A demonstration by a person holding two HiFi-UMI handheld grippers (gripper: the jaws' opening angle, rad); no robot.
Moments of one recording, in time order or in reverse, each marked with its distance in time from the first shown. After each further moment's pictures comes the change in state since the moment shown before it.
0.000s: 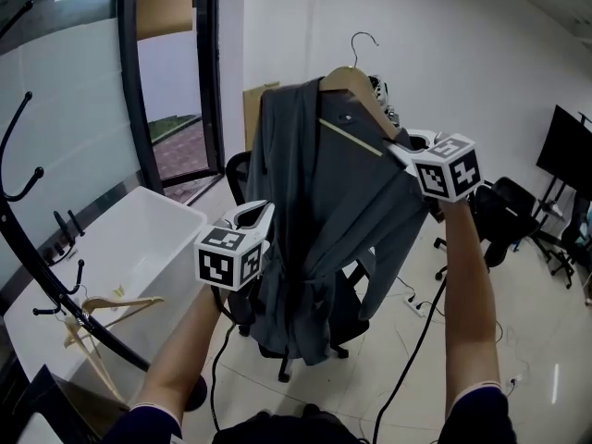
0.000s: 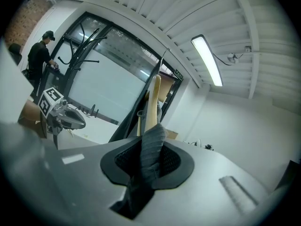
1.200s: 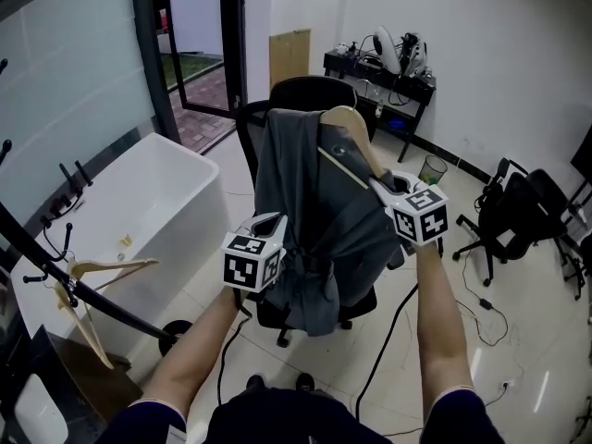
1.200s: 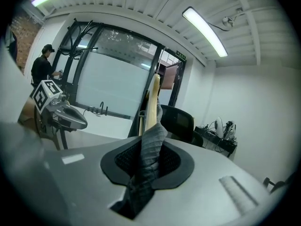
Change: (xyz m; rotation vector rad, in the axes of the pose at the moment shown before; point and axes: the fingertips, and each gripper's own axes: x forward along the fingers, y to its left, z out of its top) left arm 0.046 0.005 -0.163 -0.156 0.250 0.123; right arm 0.125 0.075 -0.187 0.168 0.049 0.171
